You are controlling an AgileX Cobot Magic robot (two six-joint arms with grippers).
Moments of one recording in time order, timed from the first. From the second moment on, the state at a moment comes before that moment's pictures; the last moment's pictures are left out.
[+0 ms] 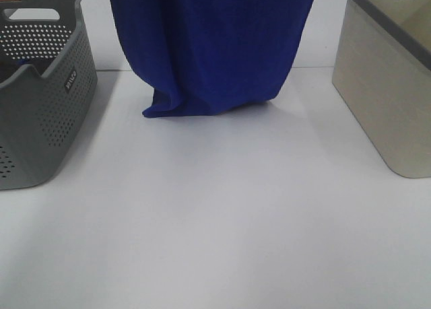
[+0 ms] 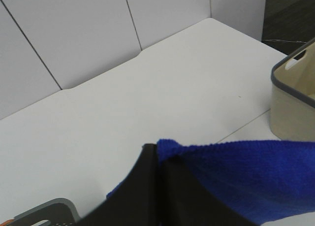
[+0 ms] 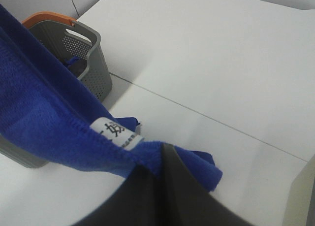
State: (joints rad) left arm -0.49 1.97 -2.74 0.12 1.22 0.10; right arm 0.22 1.68 -2.22 0.39 1.22 -0.21
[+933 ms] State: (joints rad) left arm -0.43 2.19 -2.74 0.26 0.34 0.15; right arm 0.22 1.89 -2.22 0.33 0.47 -0.41
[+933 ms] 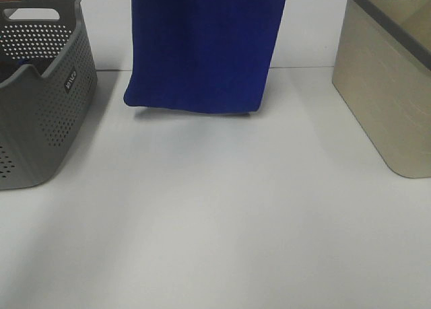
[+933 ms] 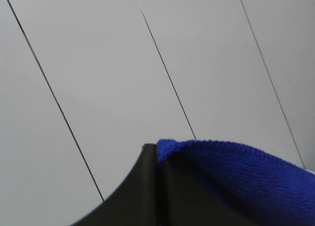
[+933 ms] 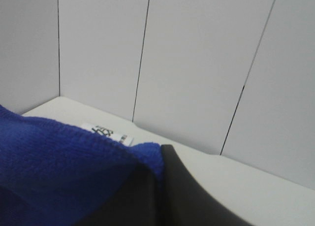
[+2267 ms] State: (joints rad) left arm -0.41 2.17 -2.73 0.21 0.95 0.21; right arm 0.15 1.95 -2.35 0.43 1.09 -0.50
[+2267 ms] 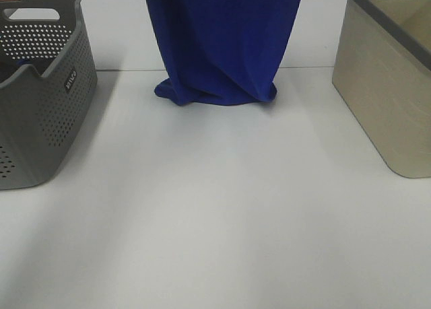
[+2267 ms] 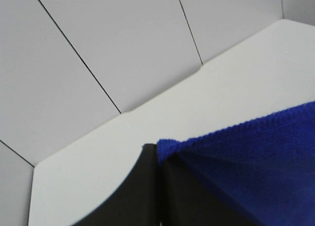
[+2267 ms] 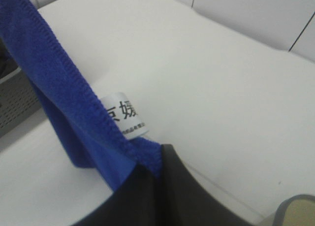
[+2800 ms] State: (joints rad) left arm -0.46 2.06 -2.68 0.10 1.22 0.15; right arm 0.15 1.86 -2.33 0.42 1.22 -0.37
